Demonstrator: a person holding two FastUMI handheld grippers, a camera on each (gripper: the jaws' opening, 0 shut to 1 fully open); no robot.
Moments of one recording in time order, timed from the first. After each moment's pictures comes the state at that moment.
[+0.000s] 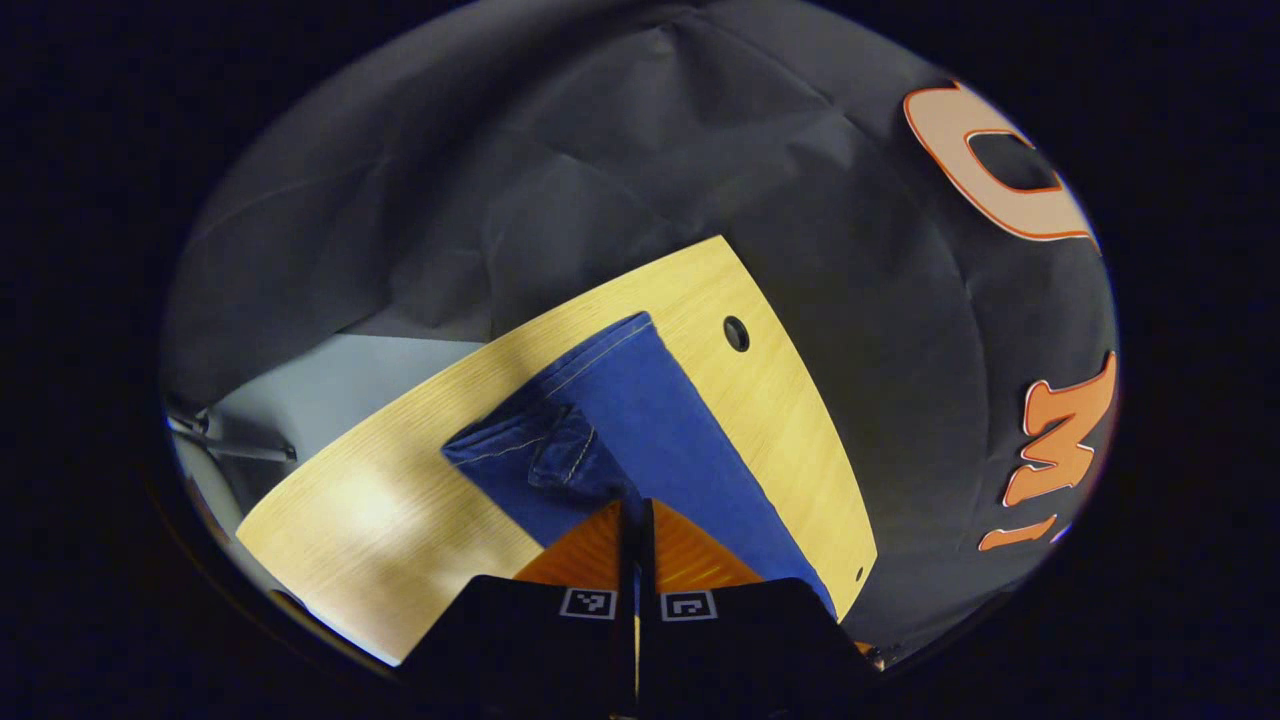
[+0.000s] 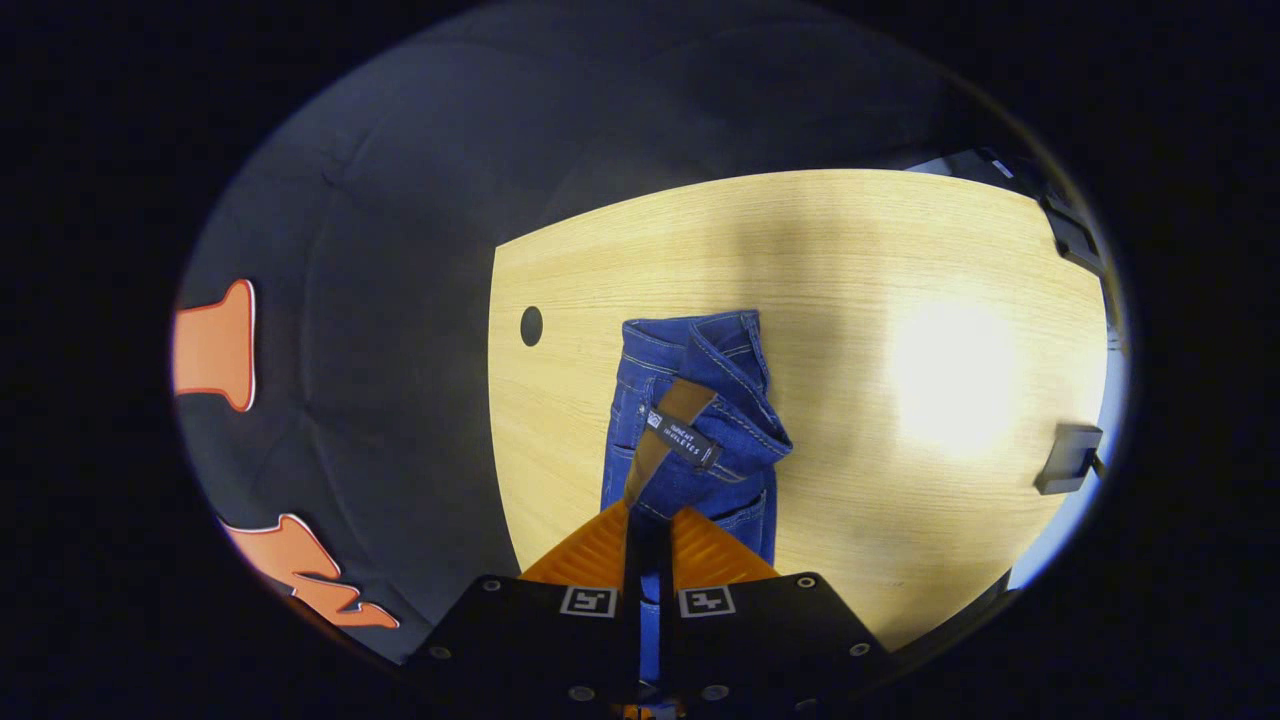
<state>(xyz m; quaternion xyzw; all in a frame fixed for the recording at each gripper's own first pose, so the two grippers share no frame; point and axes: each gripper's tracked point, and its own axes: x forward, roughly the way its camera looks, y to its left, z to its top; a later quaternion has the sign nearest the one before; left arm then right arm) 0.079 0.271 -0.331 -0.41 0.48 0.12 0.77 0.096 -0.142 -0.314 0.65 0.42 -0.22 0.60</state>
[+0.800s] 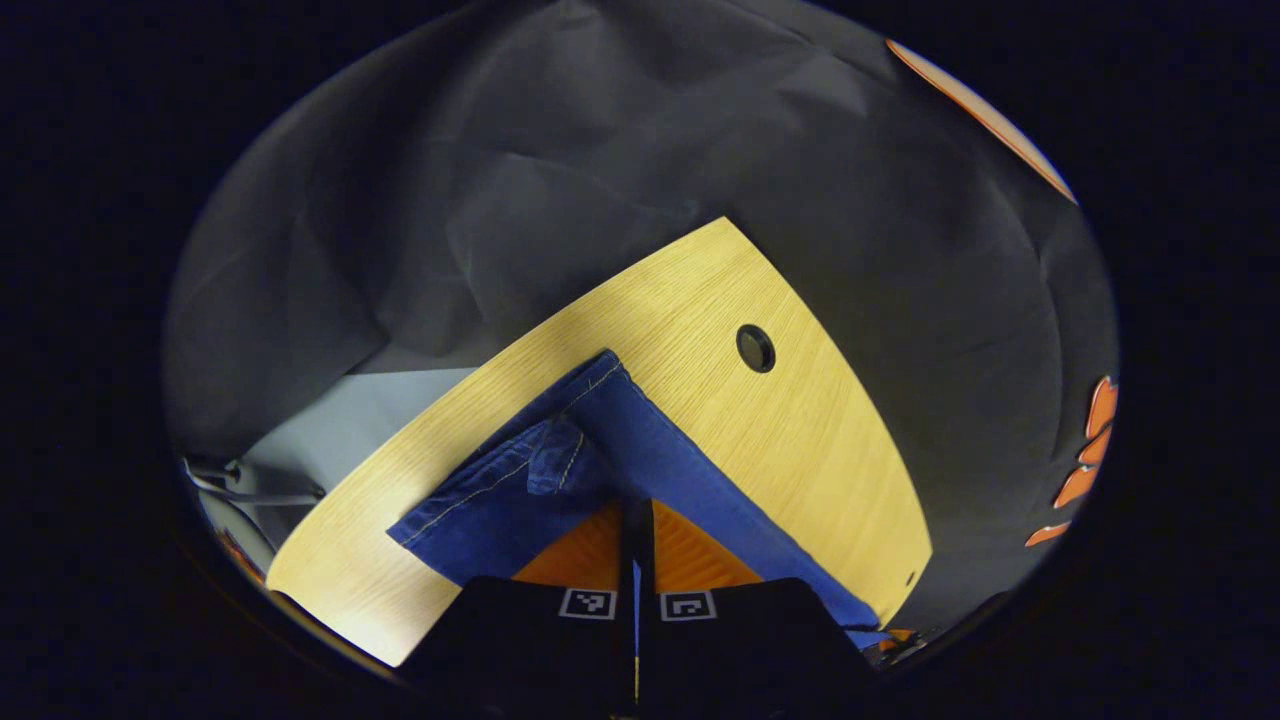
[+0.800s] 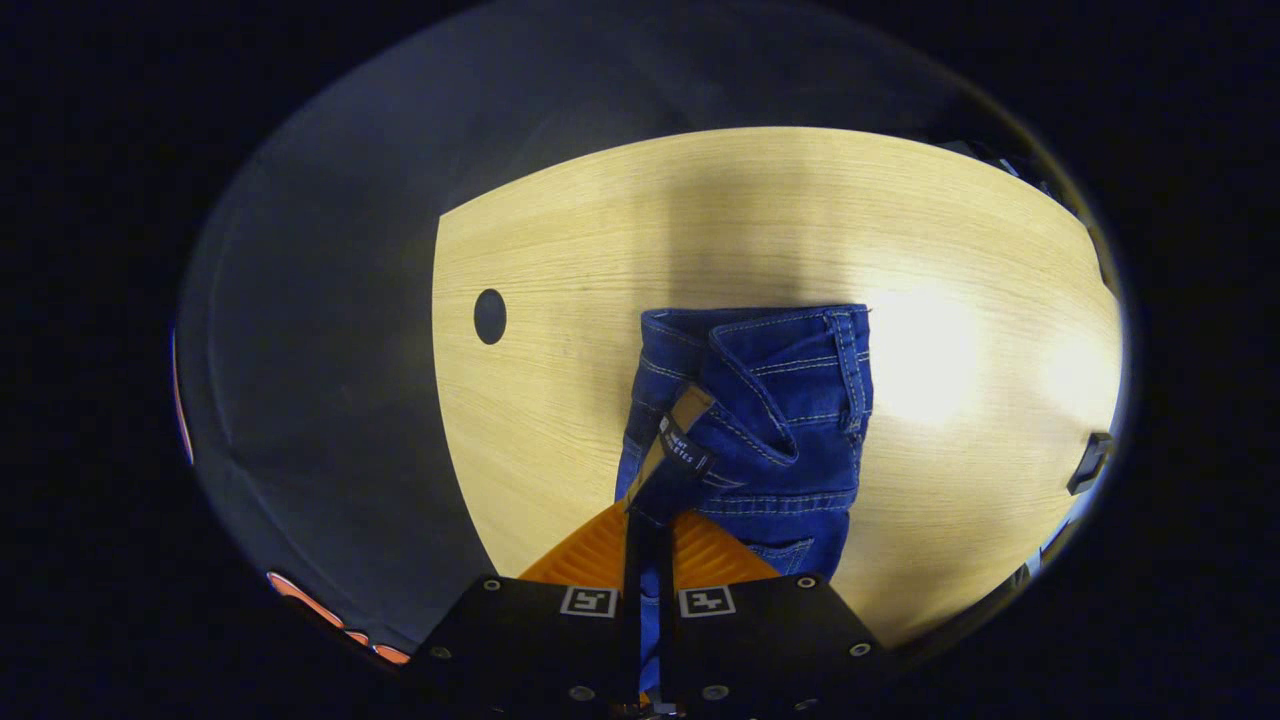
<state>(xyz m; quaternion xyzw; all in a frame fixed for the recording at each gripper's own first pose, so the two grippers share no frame) 0.160 0.273 -0.376 -0.32 0.53 0.15 0.77 0.172 -0.129 -0.369 0.63 0.50 -0.24 0.54</state>
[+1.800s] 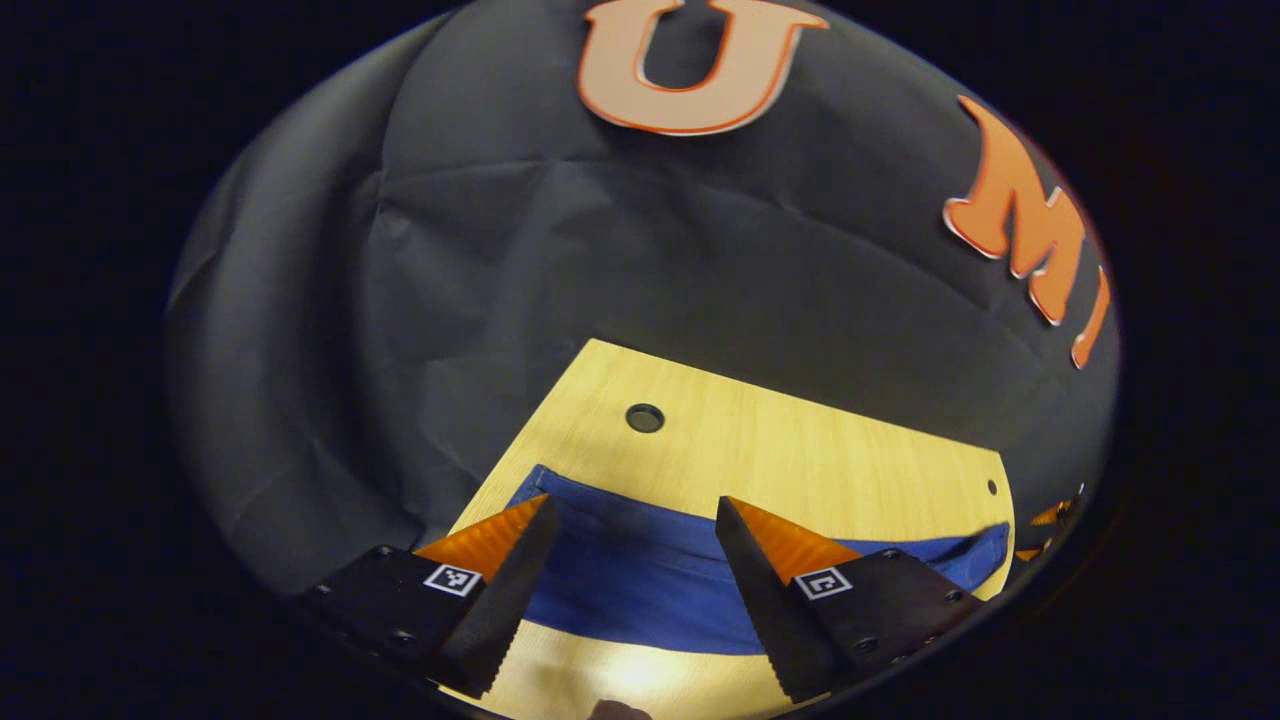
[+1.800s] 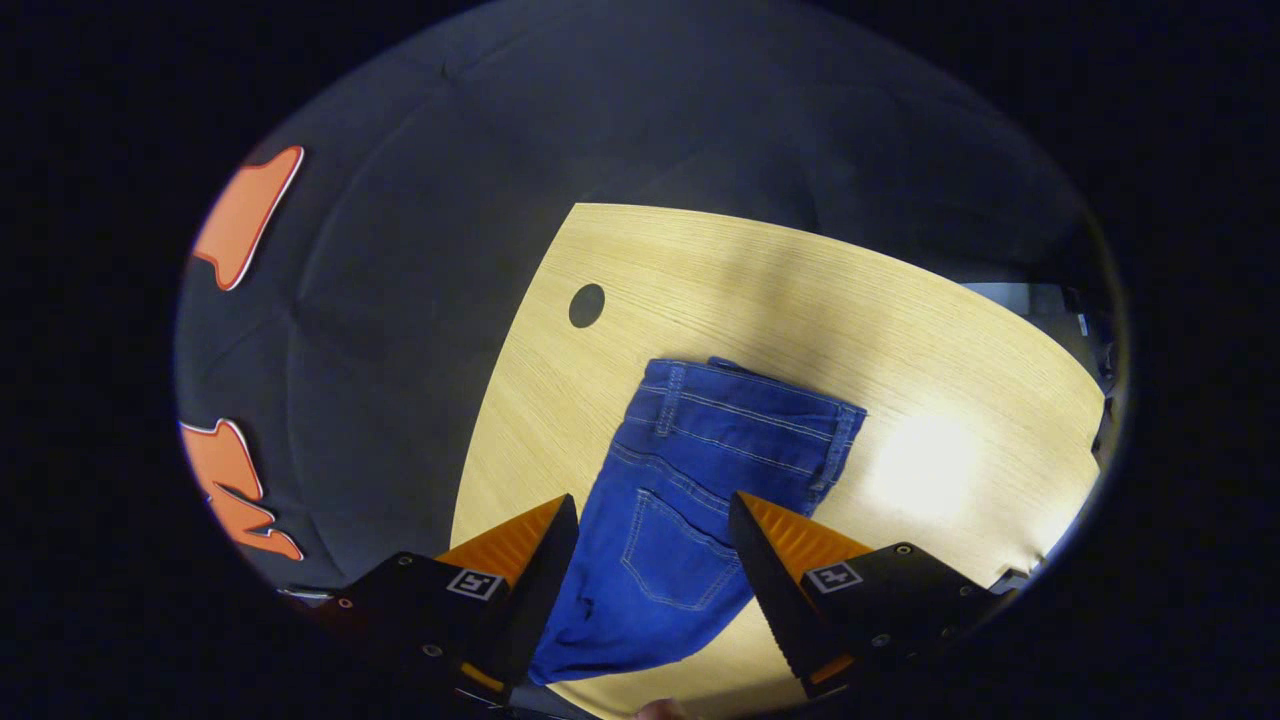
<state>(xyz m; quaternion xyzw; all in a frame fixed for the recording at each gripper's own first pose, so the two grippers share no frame) 0.159 0.204 -0.237 -0.10 0.40 0.04 0.91 0.139 -0.164 -0.335 0.51 0.47 -0.14 0.71</state>
